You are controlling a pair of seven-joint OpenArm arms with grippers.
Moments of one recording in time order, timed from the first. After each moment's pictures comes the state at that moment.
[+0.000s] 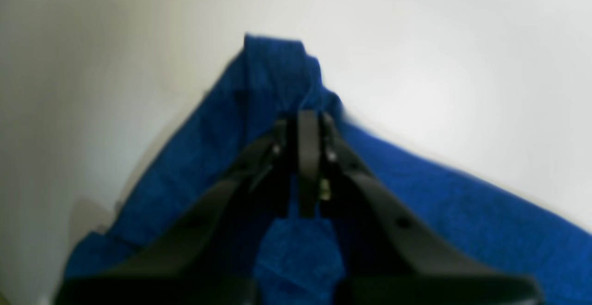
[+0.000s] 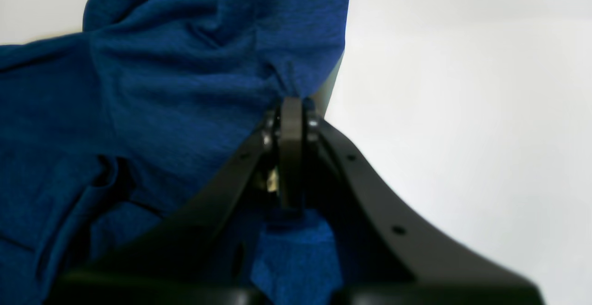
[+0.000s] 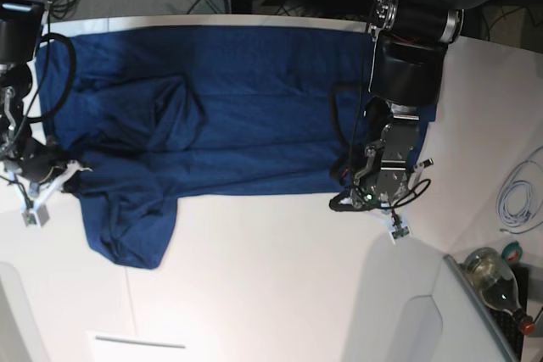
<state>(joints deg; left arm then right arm) -20.2 -4.6 7.0 52.6 -6.5 32.4 39.1 8.5 18.0 14.1 63.8 17.9 25.9 -39.8</state>
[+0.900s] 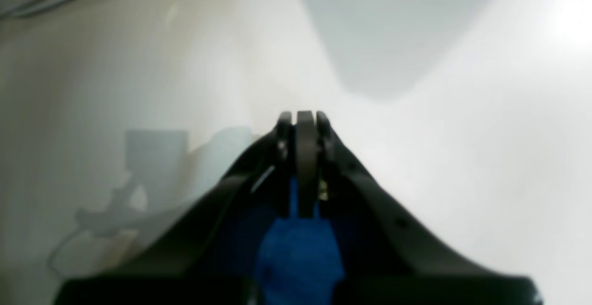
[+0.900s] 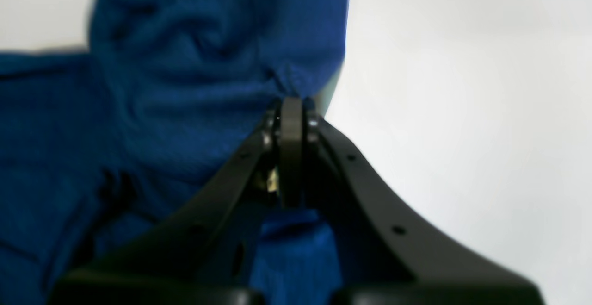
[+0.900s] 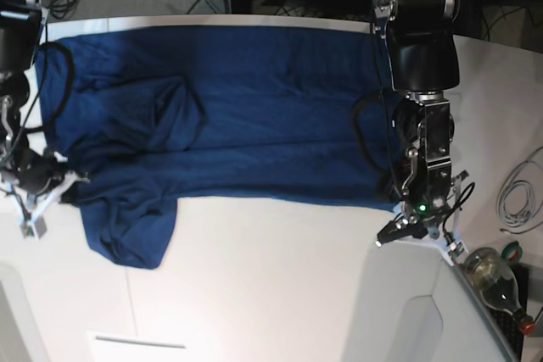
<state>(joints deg) -16.6 -3.4 -7.3 72.3 -6.3 28.2 39.5 12.2 18.5 13.9 63.8 17.7 25.9 -40.5</state>
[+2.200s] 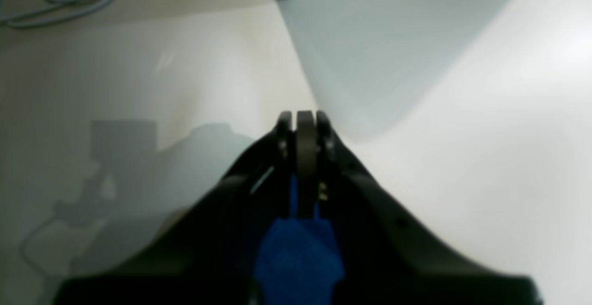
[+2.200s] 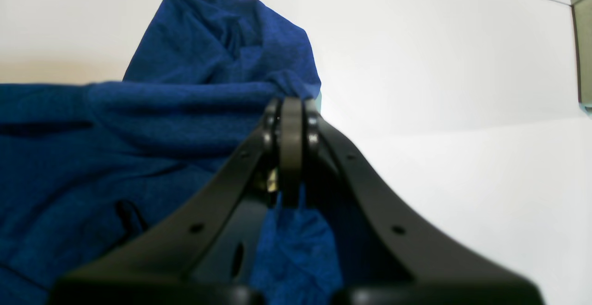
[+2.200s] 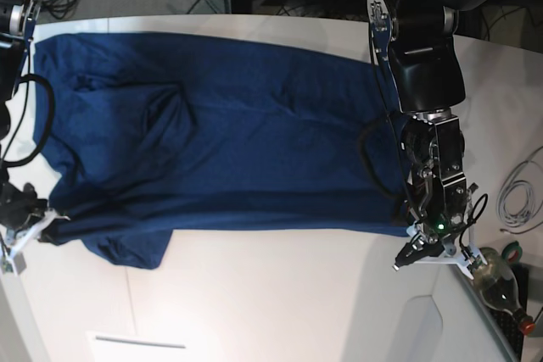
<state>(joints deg) -20.3 -3.1 -13.2 72.7 -6.4 28.0 39.4 17.0 21.4 13.9 63.7 17.9 25.9 -40.1</state>
